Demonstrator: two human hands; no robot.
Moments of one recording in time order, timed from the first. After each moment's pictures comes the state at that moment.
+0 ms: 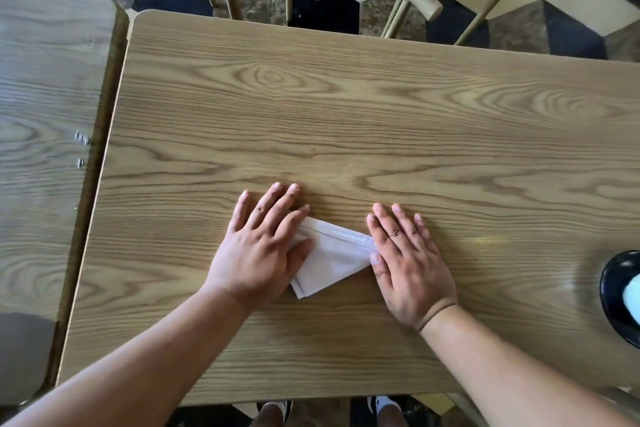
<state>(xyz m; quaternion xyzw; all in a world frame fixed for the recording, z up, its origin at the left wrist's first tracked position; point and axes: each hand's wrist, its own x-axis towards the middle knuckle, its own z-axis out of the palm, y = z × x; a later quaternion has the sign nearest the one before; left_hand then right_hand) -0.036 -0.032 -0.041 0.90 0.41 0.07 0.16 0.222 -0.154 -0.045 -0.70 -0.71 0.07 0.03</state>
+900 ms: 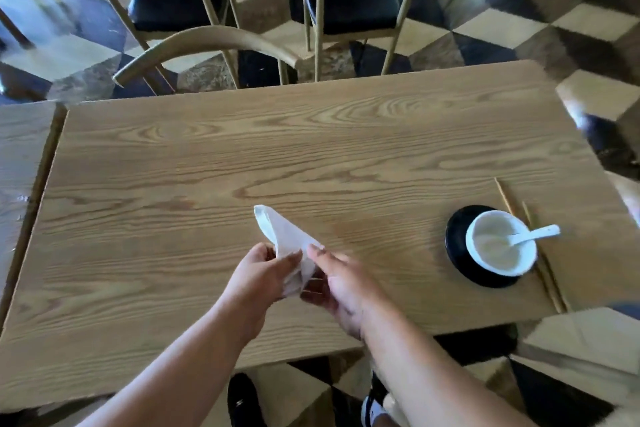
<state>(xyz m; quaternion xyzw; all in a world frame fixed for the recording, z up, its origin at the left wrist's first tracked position) 0.151 -0.169 0.078 0.38 0.58 0.12 0.71 0.284 -0.238 0.064 -0.60 -0.01 0.66 0.45</state>
